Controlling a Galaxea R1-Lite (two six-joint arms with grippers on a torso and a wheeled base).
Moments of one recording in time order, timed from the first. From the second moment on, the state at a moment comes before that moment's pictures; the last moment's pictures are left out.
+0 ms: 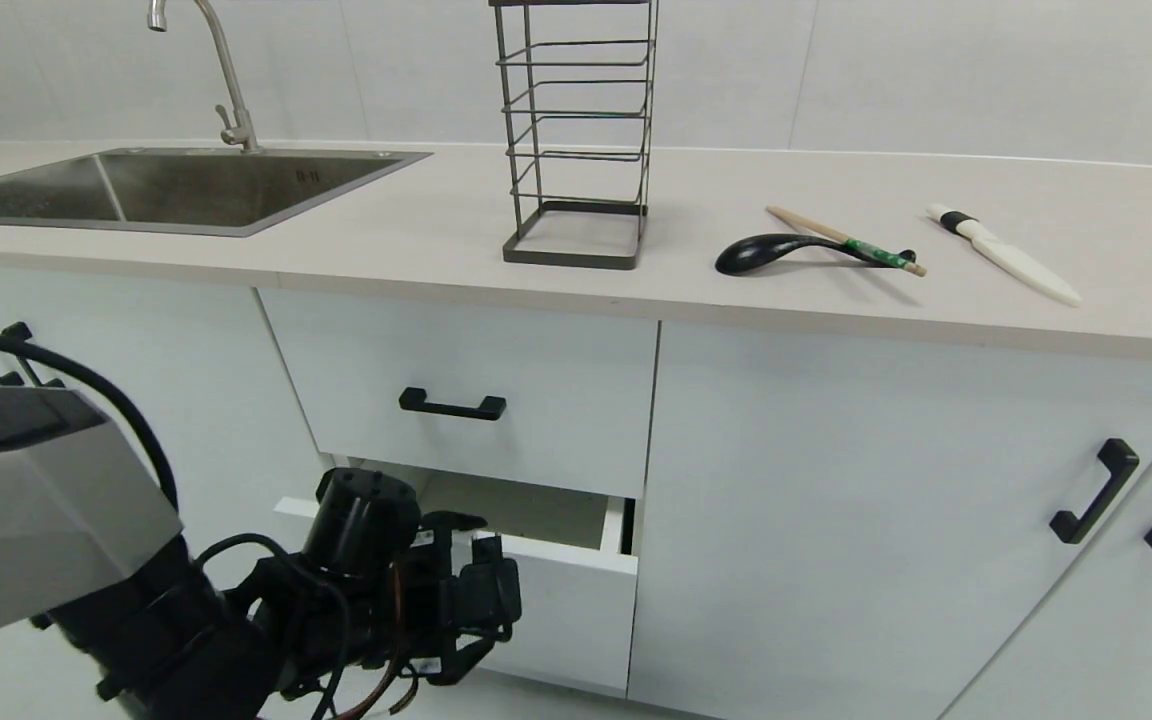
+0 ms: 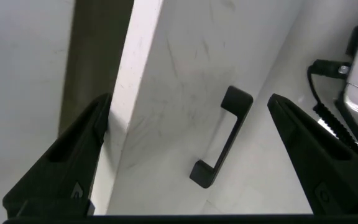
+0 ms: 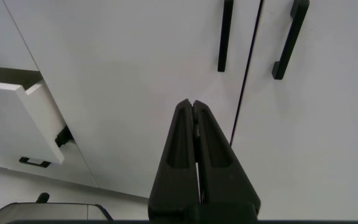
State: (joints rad) left arm -0.55 1.99 -0.43 -0.79 -0.09 1.01; right arm 0.00 0.01 0.00 0.00 0.04 0.01
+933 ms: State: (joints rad) left arm -0.58 1.77 -0.21 -0.78 -0.10 1.00; right arm 0.00 0.01 0.00 0.00 0.04 0.01
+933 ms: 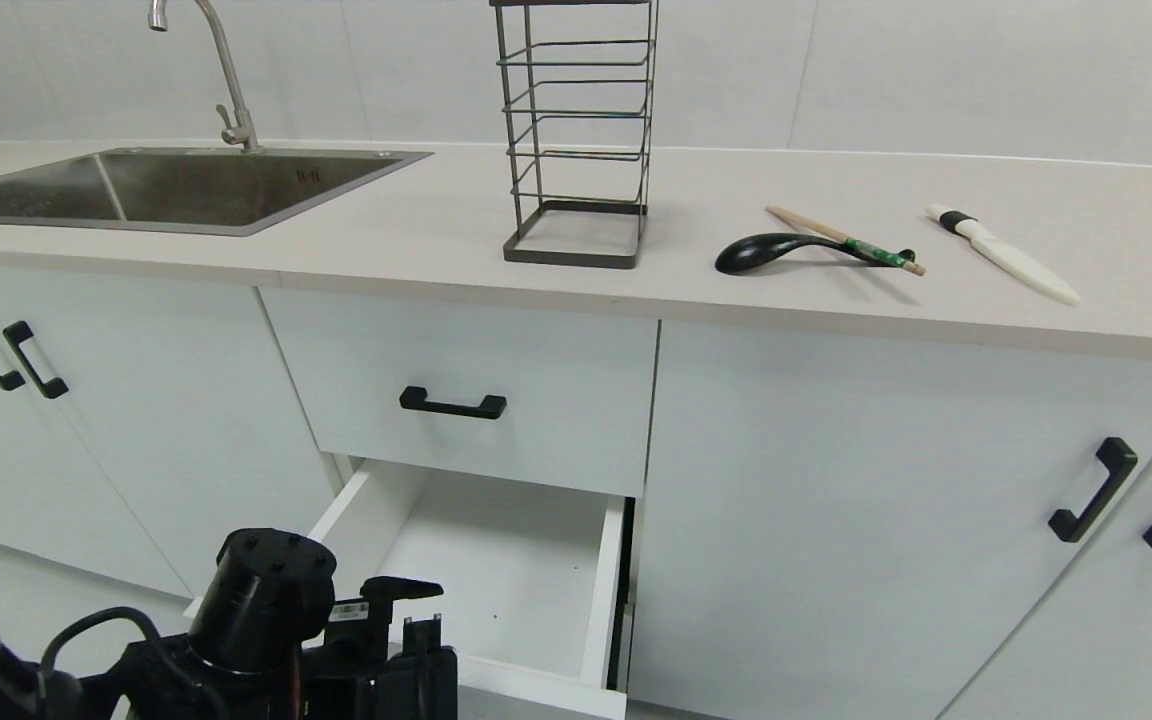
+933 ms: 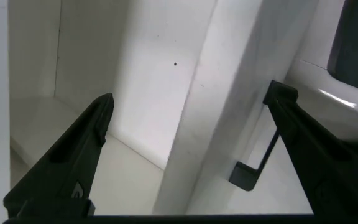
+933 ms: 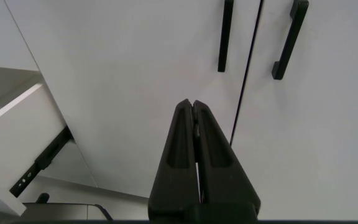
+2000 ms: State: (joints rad) left arm -0.52 1.33 -0.20 -0.78 -0.37 0.09; right arm 0.00 0.01 0.00 0.00 0.04 0.01
